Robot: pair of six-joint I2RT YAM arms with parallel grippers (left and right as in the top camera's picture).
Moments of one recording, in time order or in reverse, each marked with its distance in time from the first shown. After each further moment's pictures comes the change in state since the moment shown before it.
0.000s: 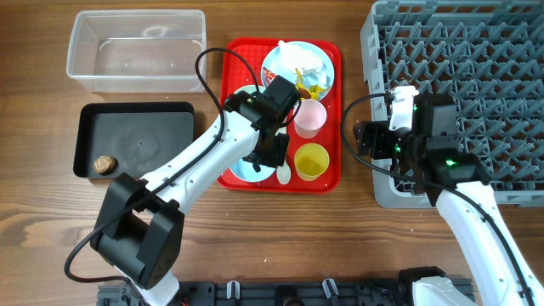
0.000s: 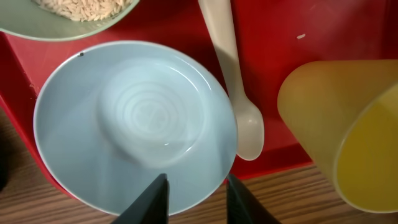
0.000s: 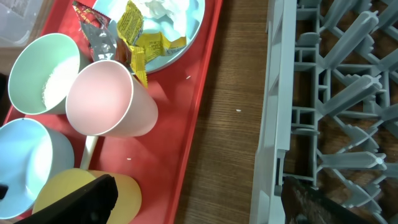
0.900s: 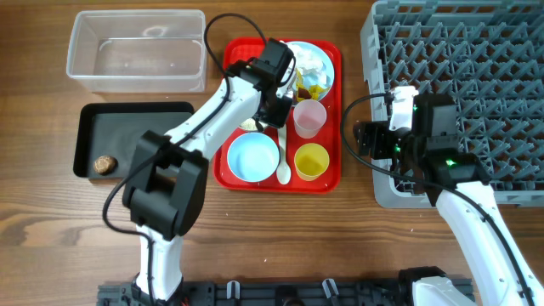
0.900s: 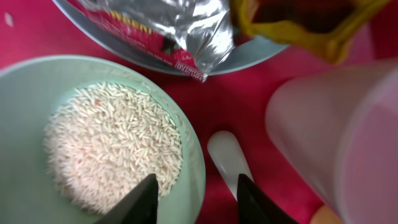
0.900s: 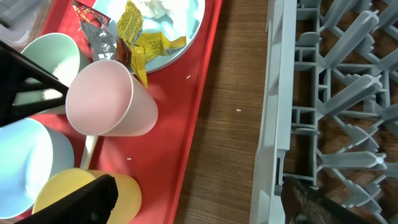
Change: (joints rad) left arm 0.114 0.278 0.241 0.198 0.026 0.281; right arm 0.000 0.000 0.000 -0.001 0.000 0.000
